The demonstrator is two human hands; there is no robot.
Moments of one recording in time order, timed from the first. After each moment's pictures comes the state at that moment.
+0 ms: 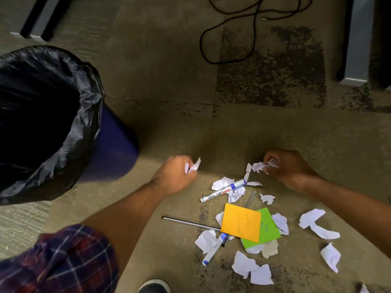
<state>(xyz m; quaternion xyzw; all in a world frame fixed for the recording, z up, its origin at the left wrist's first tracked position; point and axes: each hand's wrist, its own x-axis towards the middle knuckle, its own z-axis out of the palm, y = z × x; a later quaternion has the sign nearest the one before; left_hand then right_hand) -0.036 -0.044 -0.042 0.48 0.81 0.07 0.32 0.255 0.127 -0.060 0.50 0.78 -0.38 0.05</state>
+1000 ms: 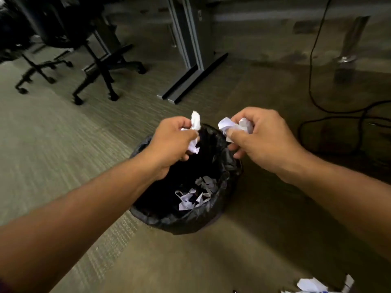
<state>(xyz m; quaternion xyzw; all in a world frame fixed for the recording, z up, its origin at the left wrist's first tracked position) -0.230 -0.079 0.228 0.21 0.82 0.48 0.22 -0.083 0.070 0.219 0.23 0.78 -0.54 -0.21</state>
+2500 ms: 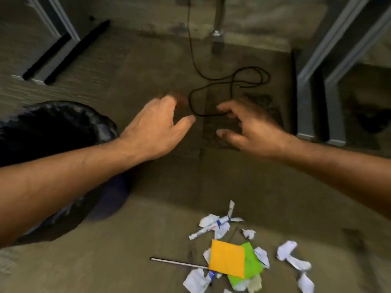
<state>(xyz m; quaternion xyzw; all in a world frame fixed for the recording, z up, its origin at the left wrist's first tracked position) -0.081 0.046 0.188 0.59 0.76 0.22 0.12 0.140 0.162 0.174 0.31 0.92 -0.22 -0.11</state>
